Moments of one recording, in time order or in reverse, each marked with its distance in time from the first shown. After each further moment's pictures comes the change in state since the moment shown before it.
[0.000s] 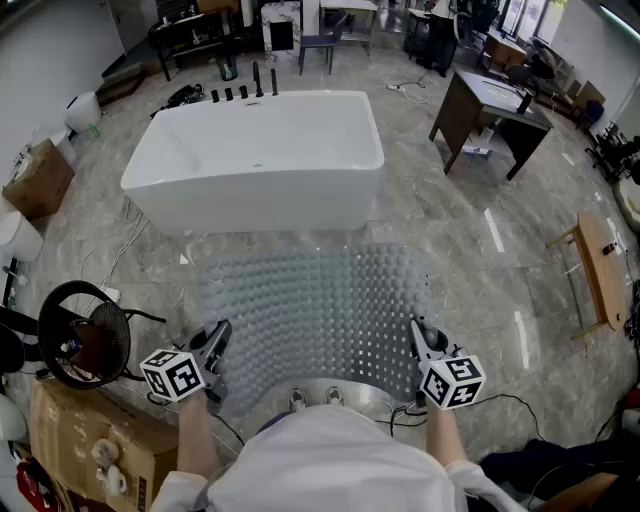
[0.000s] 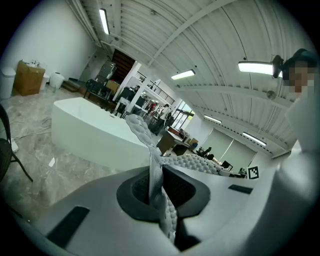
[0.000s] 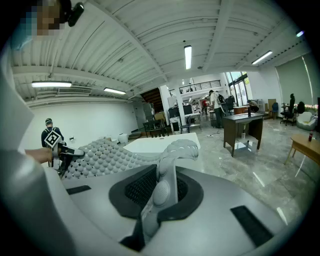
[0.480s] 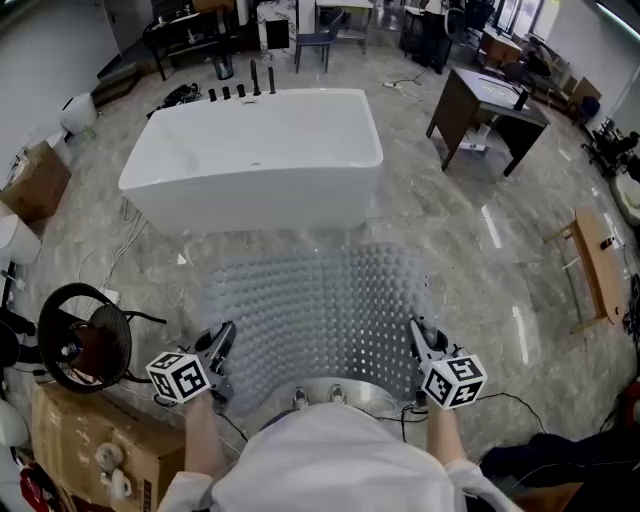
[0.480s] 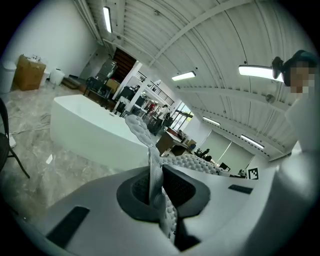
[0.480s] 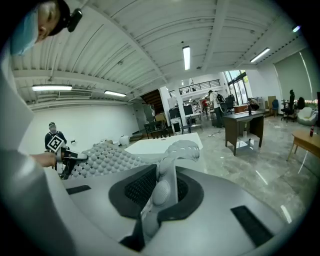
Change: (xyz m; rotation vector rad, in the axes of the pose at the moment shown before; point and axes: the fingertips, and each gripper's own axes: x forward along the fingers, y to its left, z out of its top) left arm -0.001 0.011 -0.006 -0.024 -0.006 -0.026; right arm 0.002 0.015 -0.004 0.023 -0.018 0.014
